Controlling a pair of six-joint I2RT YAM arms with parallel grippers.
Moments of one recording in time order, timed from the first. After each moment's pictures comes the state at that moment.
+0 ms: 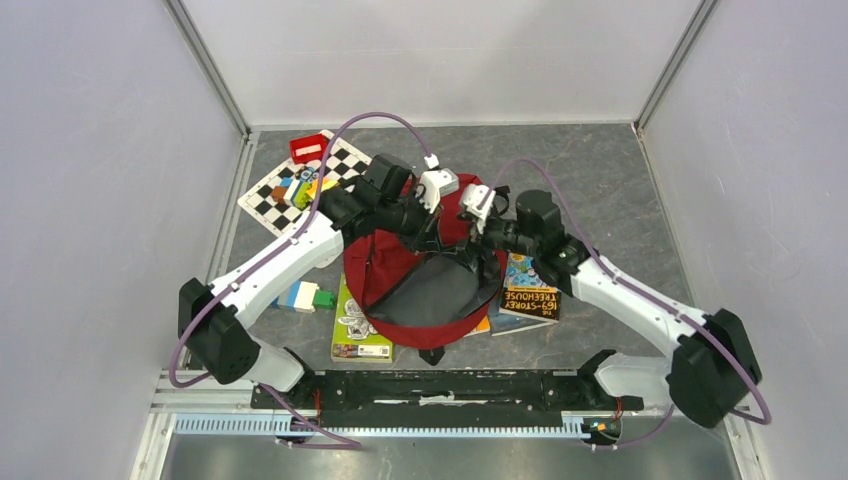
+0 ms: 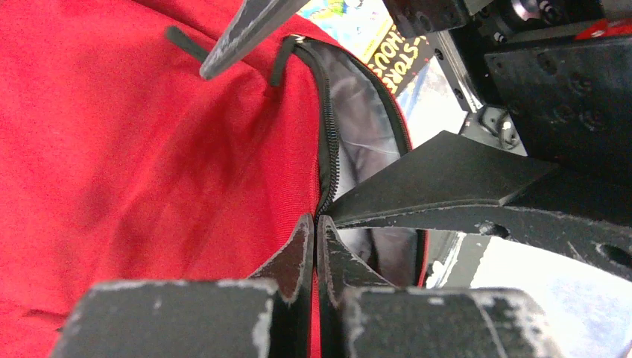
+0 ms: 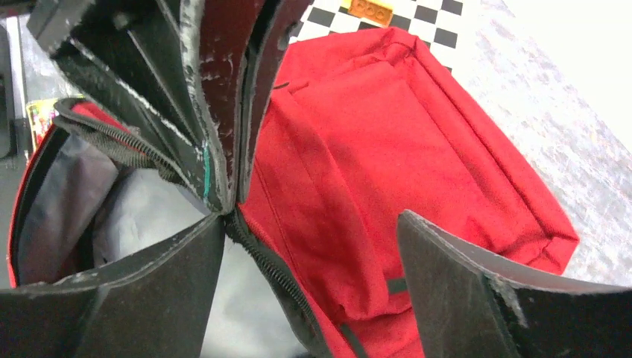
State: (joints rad) left arm -0.69 1.46 1.34 -0.68 0.46 0.04; right arm 0.62 1.19 0.75 0.15 -0.49 -0.27
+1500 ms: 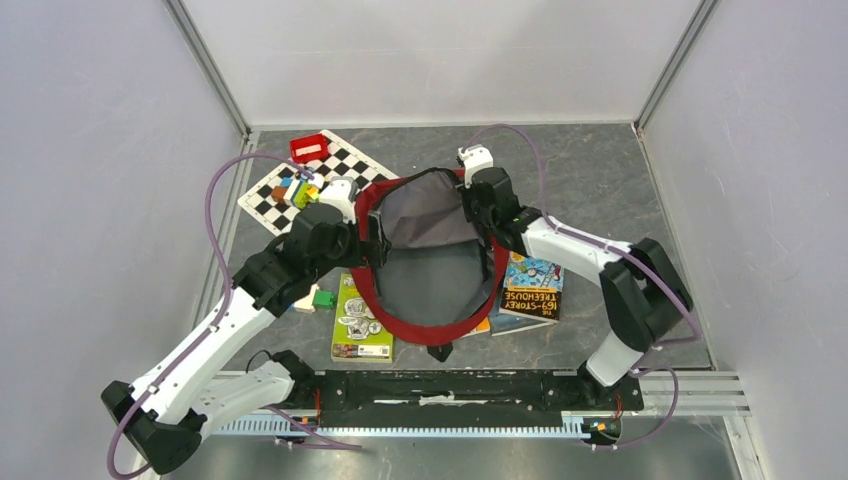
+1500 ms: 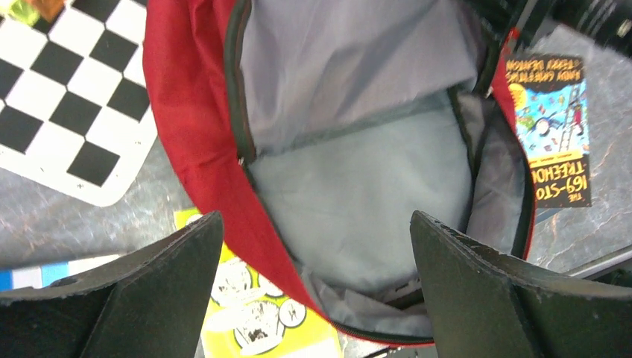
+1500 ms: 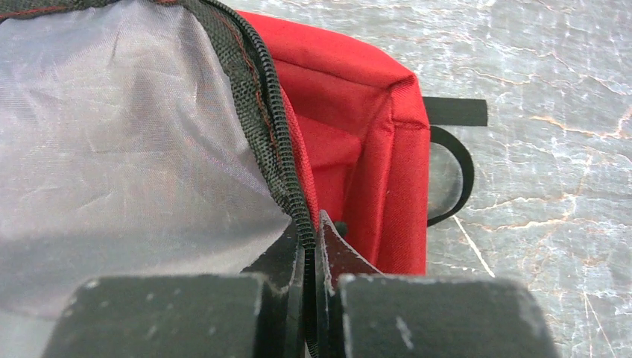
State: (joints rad) left arm -0.66 0.93 1.01 -0.64 -0.21 -0.41; right arm 0.62 1.63 1.04 0.10 0.23 0.08
